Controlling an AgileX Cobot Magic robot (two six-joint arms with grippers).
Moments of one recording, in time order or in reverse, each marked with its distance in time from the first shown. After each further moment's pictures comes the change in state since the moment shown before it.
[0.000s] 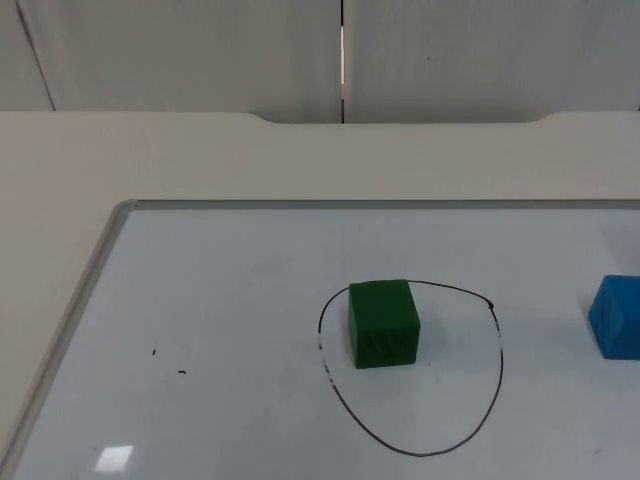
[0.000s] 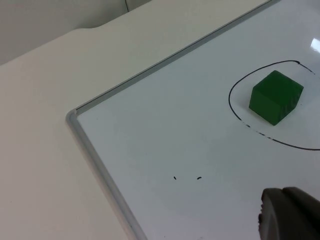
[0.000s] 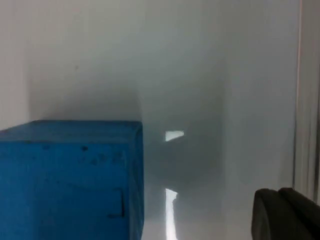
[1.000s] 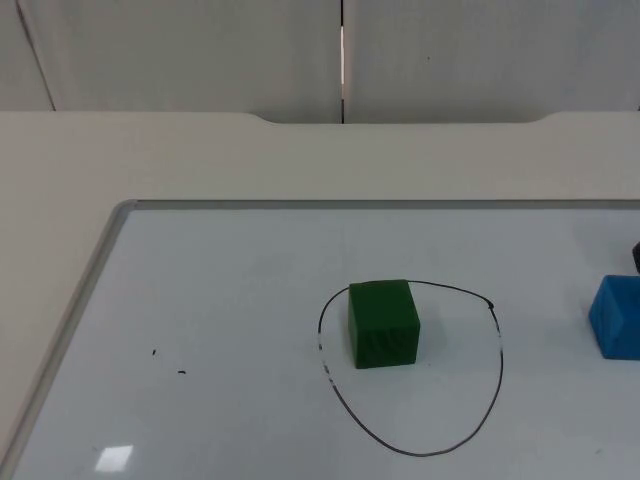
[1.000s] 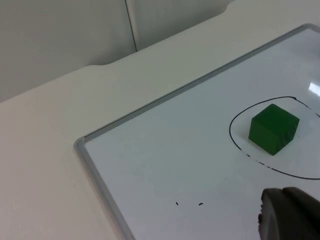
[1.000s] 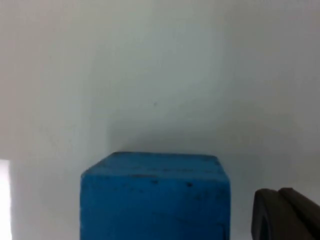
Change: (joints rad) right arm 0.078 0.010 0.000 0.062 -0.088 0.010; left arm 0.000 -0.160 0.054 0.008 -0.032 -0.019
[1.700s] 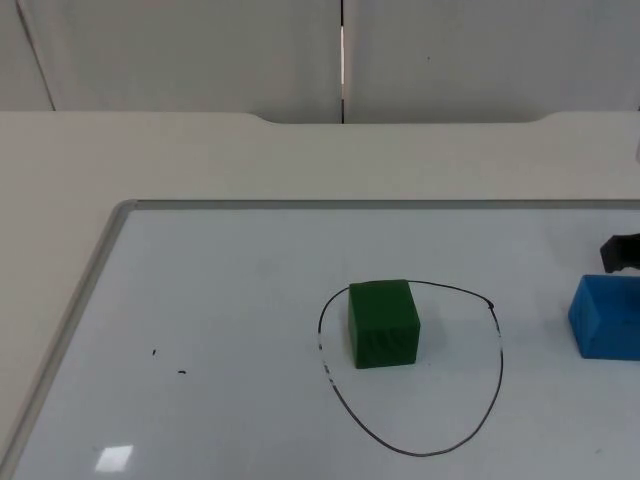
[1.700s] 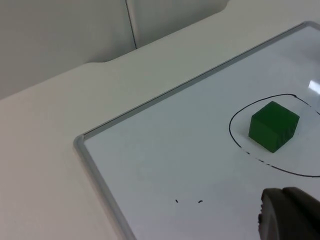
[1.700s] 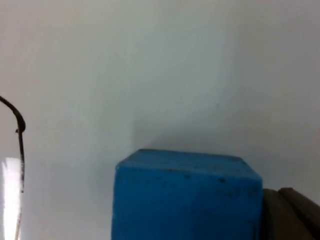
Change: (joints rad) right arm 0.076 0.000 0.000 0.014 -0.030 0.027; left arm 0.000 0.000 0.000 0.000 0.006 0.000
